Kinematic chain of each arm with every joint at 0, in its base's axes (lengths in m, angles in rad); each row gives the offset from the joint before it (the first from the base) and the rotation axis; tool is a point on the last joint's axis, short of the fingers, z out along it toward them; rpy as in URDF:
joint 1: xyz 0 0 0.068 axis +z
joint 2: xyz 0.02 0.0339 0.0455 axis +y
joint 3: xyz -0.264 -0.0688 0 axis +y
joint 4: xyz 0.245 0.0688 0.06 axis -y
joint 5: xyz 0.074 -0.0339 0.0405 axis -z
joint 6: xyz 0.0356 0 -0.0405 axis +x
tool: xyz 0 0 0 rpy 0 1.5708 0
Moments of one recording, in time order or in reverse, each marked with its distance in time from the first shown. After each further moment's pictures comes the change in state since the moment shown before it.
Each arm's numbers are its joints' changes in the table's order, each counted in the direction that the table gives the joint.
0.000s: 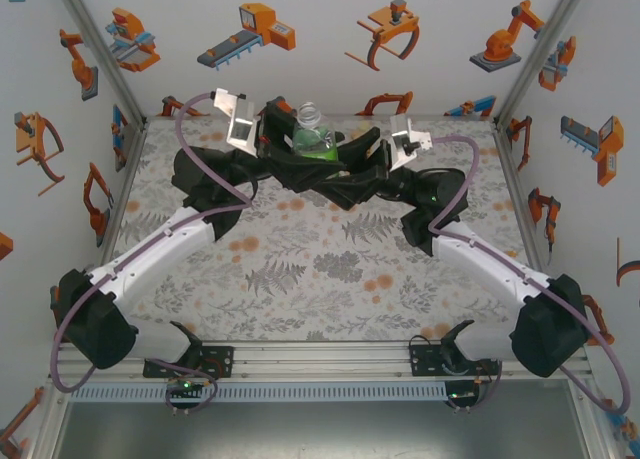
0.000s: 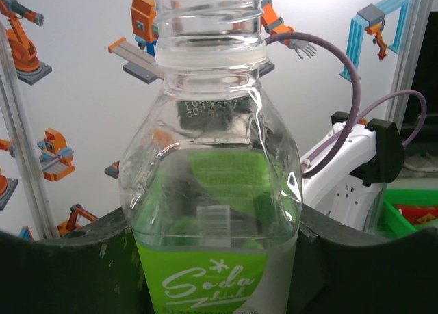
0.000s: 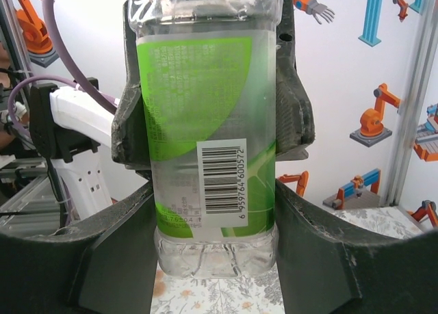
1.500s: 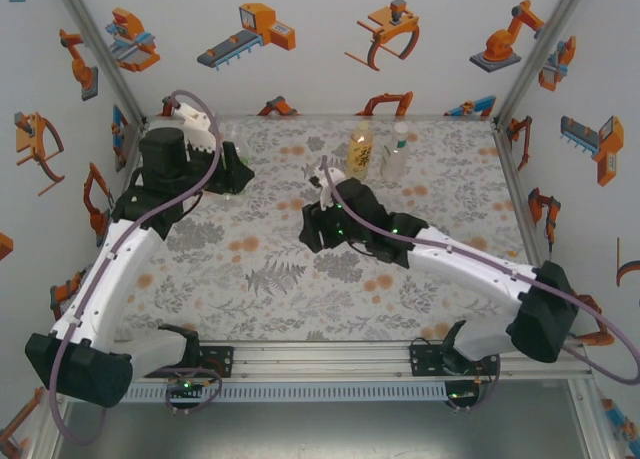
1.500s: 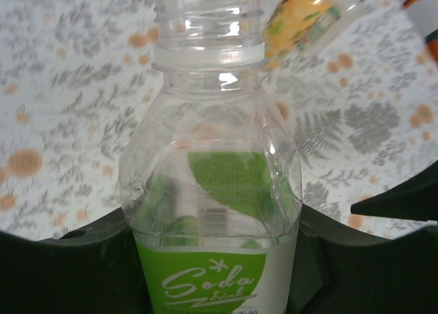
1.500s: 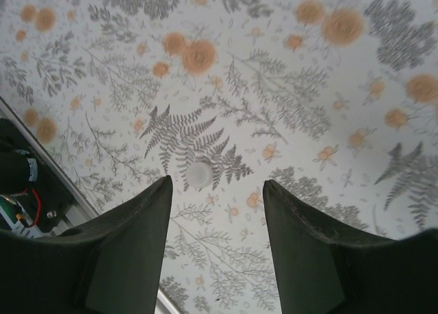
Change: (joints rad) left arm 0.390 -0.202 0.000 -1.394 -0.559 0.406; right arm 0.319 0.112 -0.138 -1.348 0.765 -0.237
